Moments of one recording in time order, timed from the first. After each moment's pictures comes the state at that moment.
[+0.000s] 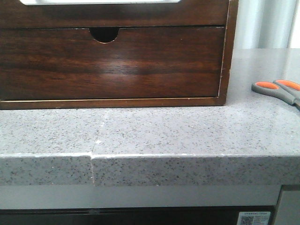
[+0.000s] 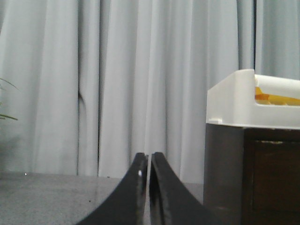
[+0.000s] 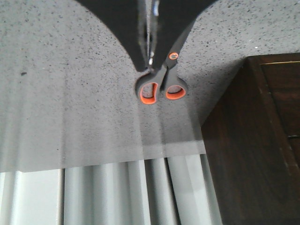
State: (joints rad) left arm 0.00 0.00 -0.04 -0.13 -0.26 0.12; right arm -0.07 -0.01 -0.09 0.25 0.20 -0.17
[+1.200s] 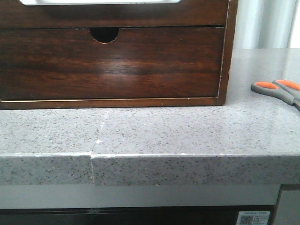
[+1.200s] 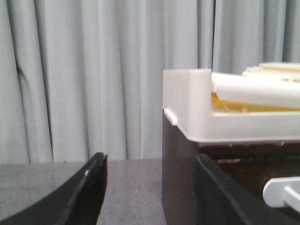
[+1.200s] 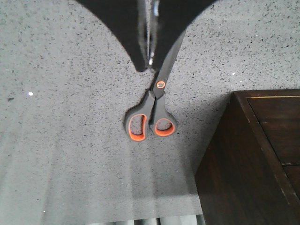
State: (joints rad) left arm -0.16 0.43 -0.32 -0.09 -0.28 0.12; right arm -0.07 0.28 -0.36 0.25 0.46 -0.17
